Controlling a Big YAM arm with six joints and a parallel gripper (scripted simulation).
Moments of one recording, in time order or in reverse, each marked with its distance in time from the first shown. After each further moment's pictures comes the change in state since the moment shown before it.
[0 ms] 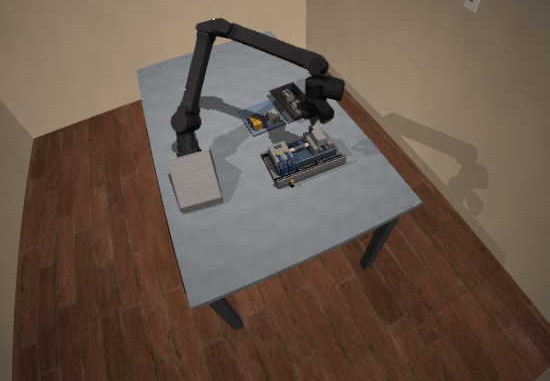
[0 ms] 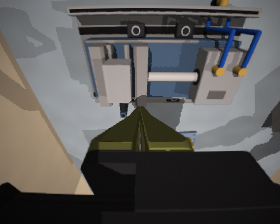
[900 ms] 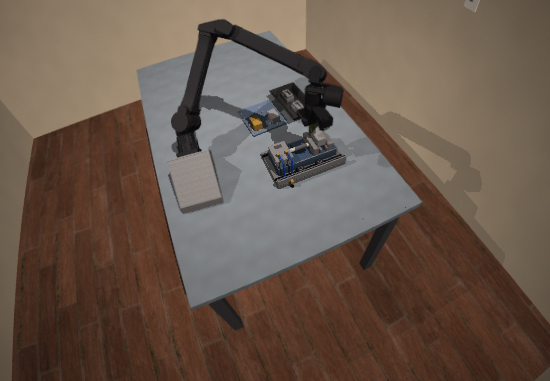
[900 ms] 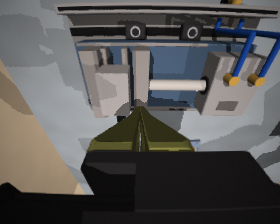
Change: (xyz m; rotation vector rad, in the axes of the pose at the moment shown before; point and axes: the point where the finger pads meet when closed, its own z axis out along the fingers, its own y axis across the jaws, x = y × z) arm 0.000 0.000 0.034 -0.001 -0.003 -0.004
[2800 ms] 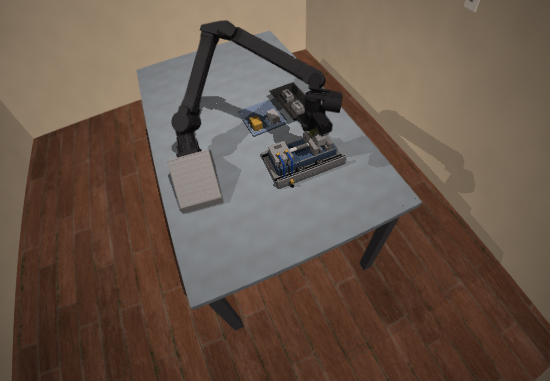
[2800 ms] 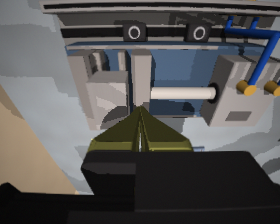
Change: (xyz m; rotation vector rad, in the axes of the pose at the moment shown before) arm 0.001 0.000 0.028 0.004 0.001 0.005
